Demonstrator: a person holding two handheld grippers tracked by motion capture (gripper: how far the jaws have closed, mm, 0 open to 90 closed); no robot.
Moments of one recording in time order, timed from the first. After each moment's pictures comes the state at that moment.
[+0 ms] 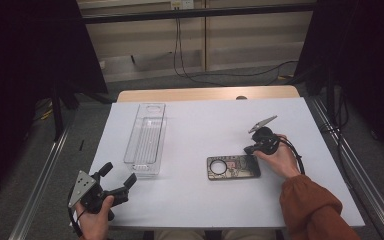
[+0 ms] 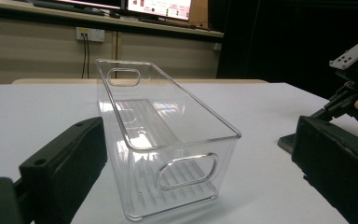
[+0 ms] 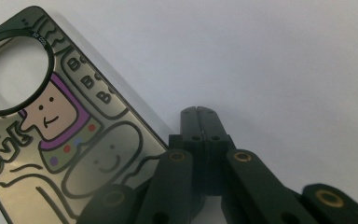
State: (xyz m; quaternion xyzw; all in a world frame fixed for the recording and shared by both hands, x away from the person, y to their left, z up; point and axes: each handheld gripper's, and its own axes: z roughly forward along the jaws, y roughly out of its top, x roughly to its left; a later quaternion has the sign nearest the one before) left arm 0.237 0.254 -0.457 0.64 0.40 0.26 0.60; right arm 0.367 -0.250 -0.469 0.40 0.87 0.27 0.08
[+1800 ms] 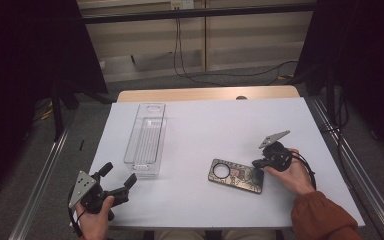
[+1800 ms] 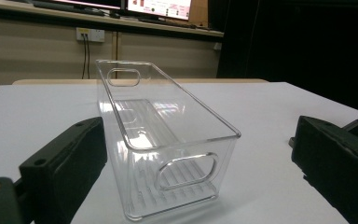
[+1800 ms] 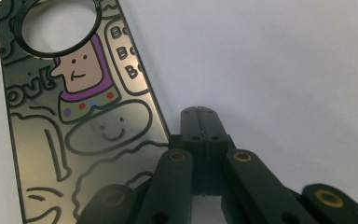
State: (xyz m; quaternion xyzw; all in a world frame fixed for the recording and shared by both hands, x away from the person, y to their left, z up) left arm 0.237 0.253 -0.458 0.64 0.40 0.26 0.60; right arm 0.313 -0.266 -0.469 0.38 0.87 0.29 0.08
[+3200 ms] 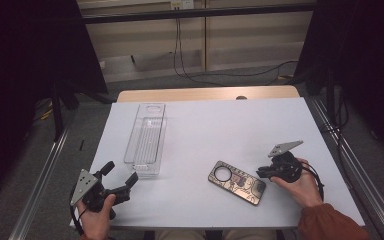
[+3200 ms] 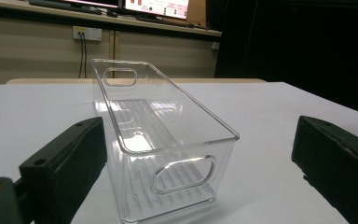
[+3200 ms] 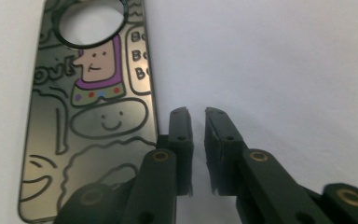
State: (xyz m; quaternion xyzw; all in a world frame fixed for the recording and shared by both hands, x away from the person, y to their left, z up) left arm 0.241 0.251 -0.458 0.64 0.40 0.25 0.60; right arm 0.278 -0.278 -0.464 0.39 0.86 0.32 0.08
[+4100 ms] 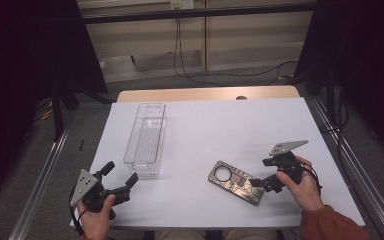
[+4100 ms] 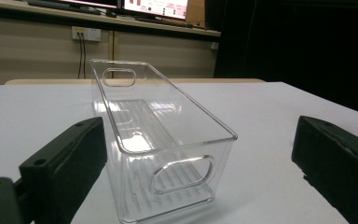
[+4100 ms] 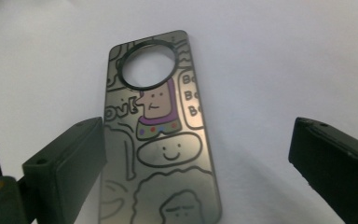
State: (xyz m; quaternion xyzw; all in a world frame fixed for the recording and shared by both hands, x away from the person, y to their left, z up) left arm 0.240 0.251 -0.457 0.64 0.40 0.25 0.60; right arm 0.268 -0.266 -0.446 0.39 0.84 0.38 0.06
